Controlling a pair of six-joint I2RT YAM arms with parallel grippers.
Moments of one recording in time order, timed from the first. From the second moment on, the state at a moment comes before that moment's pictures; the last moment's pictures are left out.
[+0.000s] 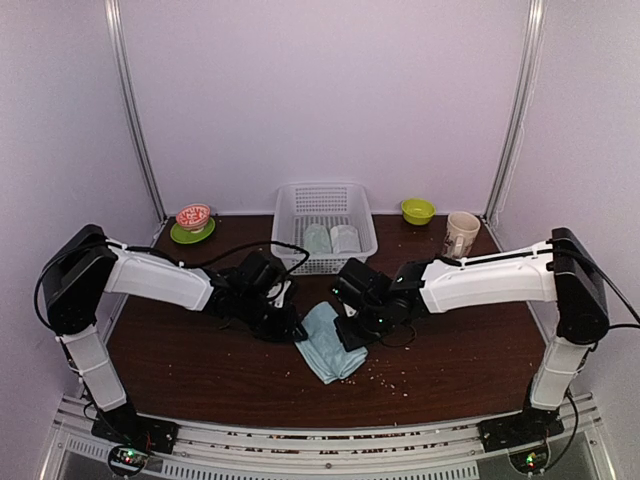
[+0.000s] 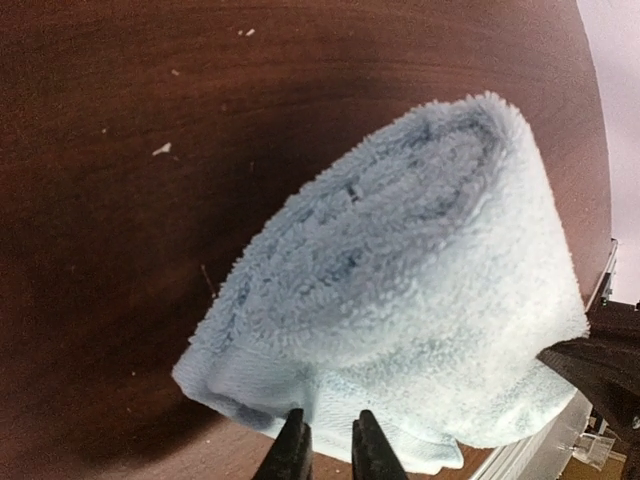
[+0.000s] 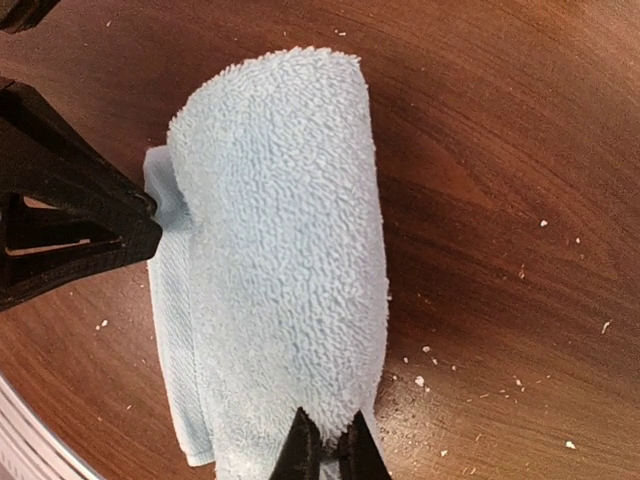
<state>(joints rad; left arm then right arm) -0.82 1.78 0.97 -0.12 0.35 -0.70 1.05 1.80 1.24 -0.55 0.13 0.59</state>
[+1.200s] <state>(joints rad) -0.82 1.80 0.92 -0.12 0.31 -0.73 1.16 1.89 1.36 -0.62 0.27 0.60</state>
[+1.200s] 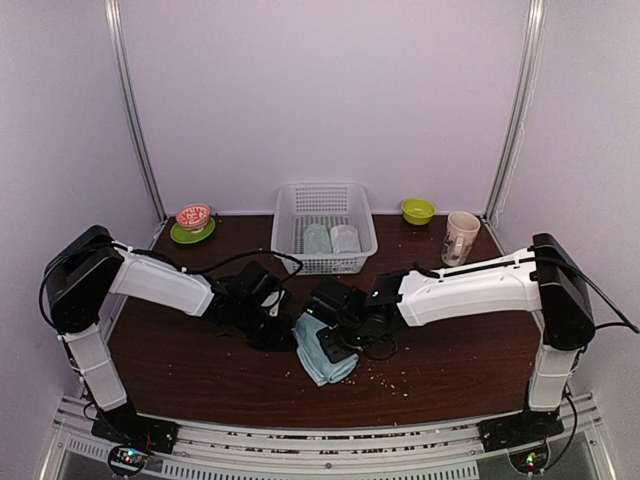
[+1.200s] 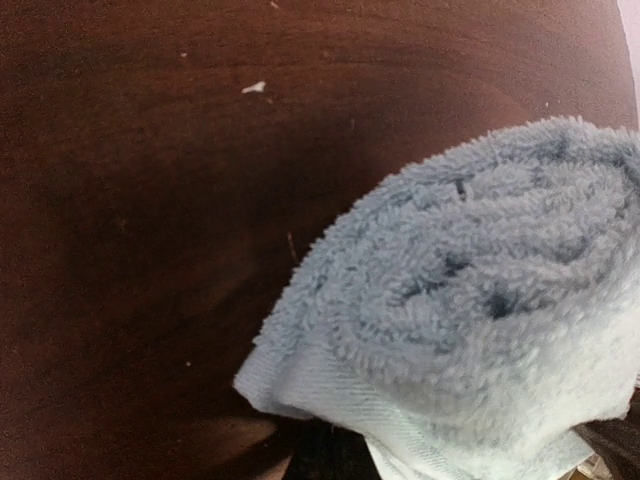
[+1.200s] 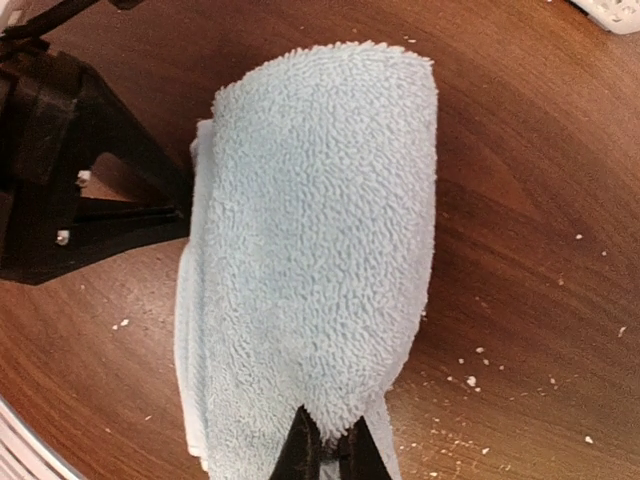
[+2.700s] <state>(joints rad) -0.82 1.69 0.93 -0.08 0.36 -0.73 1.16 1.97 1.34 -0.38 -0.01 0.64</state>
